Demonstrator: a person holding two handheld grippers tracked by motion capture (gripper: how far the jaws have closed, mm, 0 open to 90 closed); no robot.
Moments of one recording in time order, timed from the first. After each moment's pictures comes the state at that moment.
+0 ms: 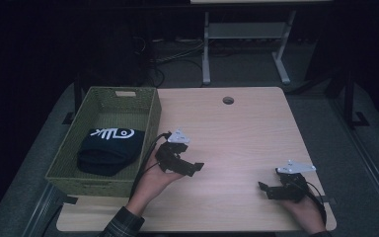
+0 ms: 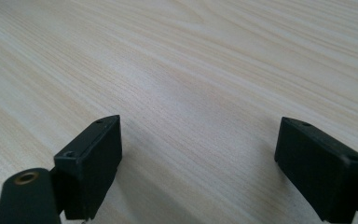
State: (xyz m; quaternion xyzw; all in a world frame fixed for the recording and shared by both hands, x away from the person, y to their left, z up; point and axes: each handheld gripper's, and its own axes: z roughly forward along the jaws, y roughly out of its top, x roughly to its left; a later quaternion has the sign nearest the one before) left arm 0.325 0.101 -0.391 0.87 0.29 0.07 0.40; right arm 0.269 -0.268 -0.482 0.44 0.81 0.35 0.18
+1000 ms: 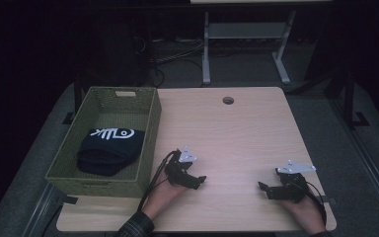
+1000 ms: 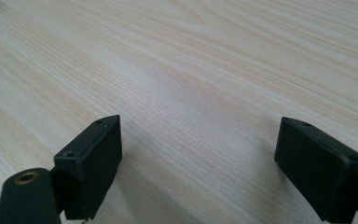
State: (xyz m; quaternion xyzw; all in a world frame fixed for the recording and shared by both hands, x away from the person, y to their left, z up) left arm 0.325 0.091 -0.474 0.88 0.29 0.10 0.37; right arm 0.269 -0.268 -0.482 0.44 0.81 0.35 0.18
